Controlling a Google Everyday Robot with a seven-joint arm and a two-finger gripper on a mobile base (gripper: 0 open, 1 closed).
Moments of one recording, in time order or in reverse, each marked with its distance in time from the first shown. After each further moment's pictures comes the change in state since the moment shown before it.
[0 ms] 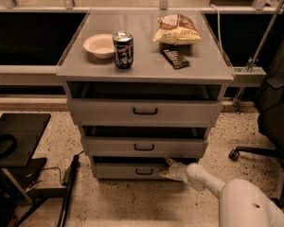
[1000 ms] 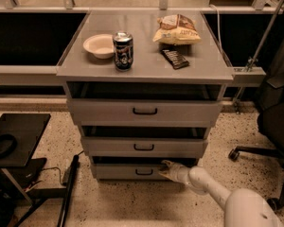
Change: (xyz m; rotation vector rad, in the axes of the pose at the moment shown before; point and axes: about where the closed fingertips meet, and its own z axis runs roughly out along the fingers) arm 0.003 0.010 -0.001 0.012 -0.069 0.035
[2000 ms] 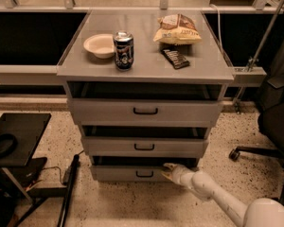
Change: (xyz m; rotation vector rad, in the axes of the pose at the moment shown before) arm -0.010 -0.010 -0.033 0.086 0.002 -0.083
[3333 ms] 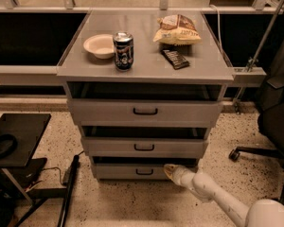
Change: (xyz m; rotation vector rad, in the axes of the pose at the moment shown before) arm -0.001 0.005 -0.004 -0.001 0.001 0.001
